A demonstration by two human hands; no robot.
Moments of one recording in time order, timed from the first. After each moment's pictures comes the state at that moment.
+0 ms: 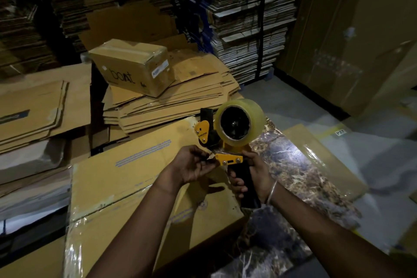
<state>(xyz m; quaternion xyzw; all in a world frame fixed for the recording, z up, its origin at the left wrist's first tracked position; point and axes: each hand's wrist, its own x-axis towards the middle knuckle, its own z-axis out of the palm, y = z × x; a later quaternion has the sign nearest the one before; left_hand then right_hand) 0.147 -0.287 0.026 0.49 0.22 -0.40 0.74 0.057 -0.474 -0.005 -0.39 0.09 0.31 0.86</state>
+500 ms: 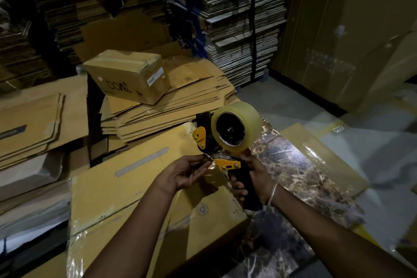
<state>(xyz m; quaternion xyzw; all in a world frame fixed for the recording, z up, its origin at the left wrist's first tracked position) 0.158 -0.279 0.025 0.46 0.25 -0.44 0.73 0.055 -0.476 -0.003 -0.40 0.11 0.32 0.85</state>
